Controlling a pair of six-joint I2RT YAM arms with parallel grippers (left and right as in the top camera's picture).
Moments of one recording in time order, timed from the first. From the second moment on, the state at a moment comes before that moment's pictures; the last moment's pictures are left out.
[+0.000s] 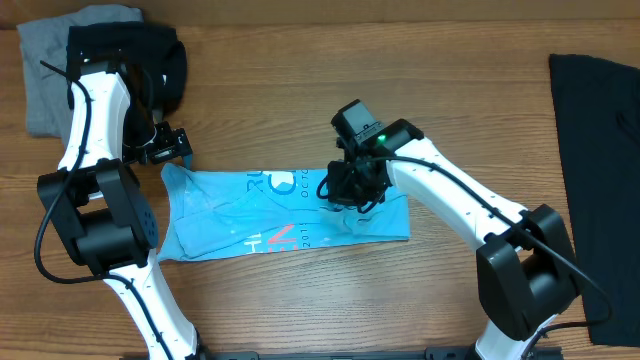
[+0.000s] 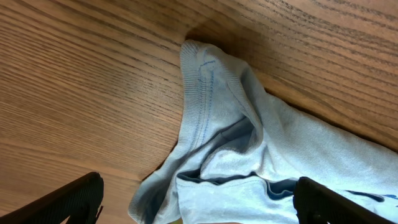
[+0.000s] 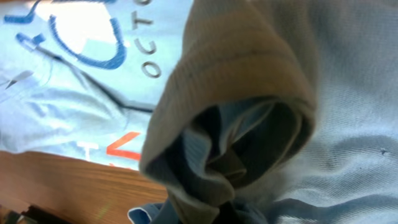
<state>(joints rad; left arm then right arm) 0.22 2.21 1.90 -1.49 -0.01 -0.23 0.58 1.88 1.41 -0.92 -0.31 0.59</state>
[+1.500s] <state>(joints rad) 0.22 2.21 1.90 -1.50 -0.01 -0.23 0.52 2.09 1.37 -0.57 -0.63 0.54</state>
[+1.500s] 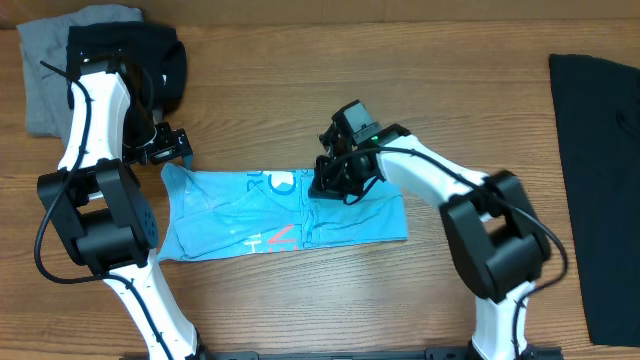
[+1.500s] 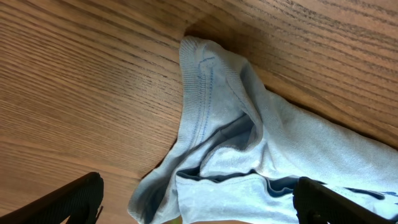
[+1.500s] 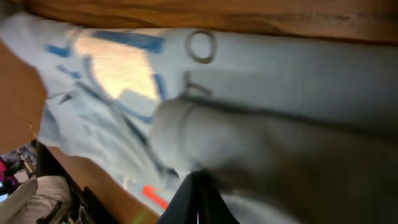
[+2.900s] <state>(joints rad) 0.22 2.21 1.90 -1.50 -0.01 -0.23 0.59 1.96 1.13 -0.72 -0.64 0.62</state>
